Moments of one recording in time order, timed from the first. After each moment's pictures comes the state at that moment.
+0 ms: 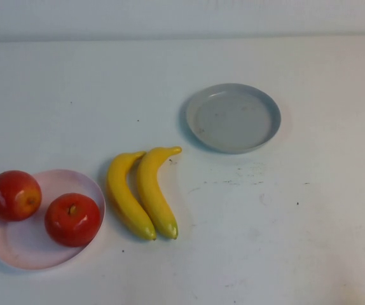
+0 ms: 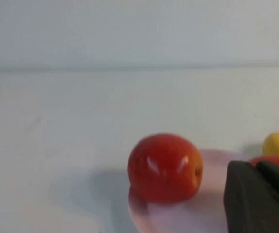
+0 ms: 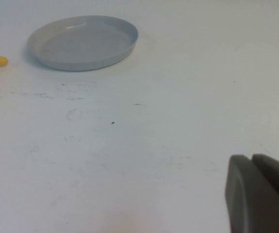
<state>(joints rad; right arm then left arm) 0.14 -0.01 0.03 0.20 0.35 -0.15 -0.07 -0.01 0.02 0.02 0.11 -0.01</state>
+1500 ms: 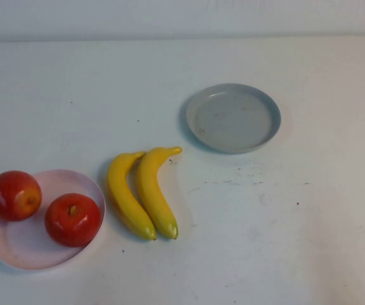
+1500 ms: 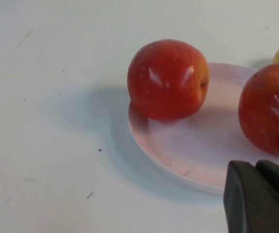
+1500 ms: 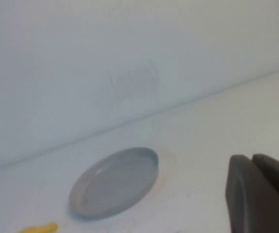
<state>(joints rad) 0.14 -0.01 0.03 0.55 0.05 -0.15 -0.06 -0.01 0.02 0.02 0.38 -0.01</state>
